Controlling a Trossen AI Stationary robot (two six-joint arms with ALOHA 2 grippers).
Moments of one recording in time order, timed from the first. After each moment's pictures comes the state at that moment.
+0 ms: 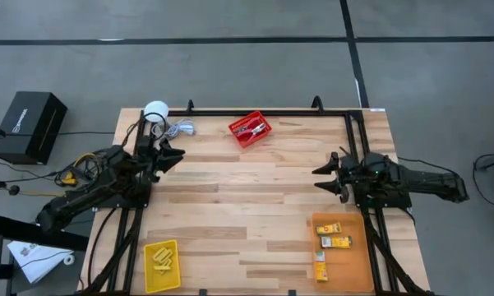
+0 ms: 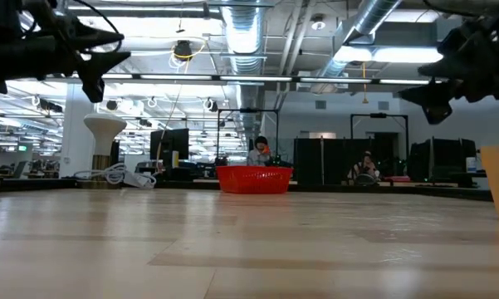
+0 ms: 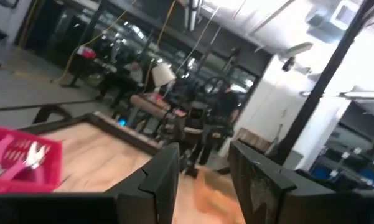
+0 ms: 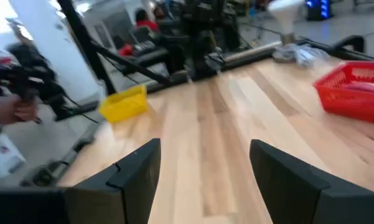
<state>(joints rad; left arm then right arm) 0.61 0.09 0.01 0.36 0.46 -0.63 -0.11 0.05 0.06 -0.12 -0.16 0.29</state>
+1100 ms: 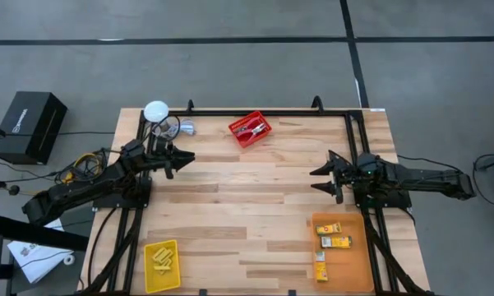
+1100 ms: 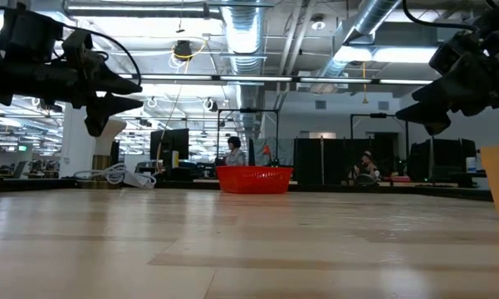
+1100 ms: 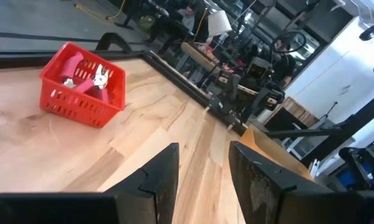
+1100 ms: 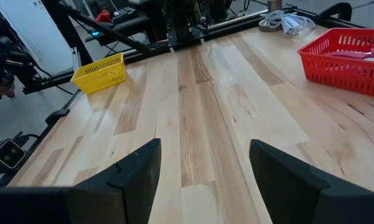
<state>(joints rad) 0.61 0.41 0.01 0.34 0.39 -0.58 -0.11 0.19 0.06 -0.13 -0.12 0.24</state>
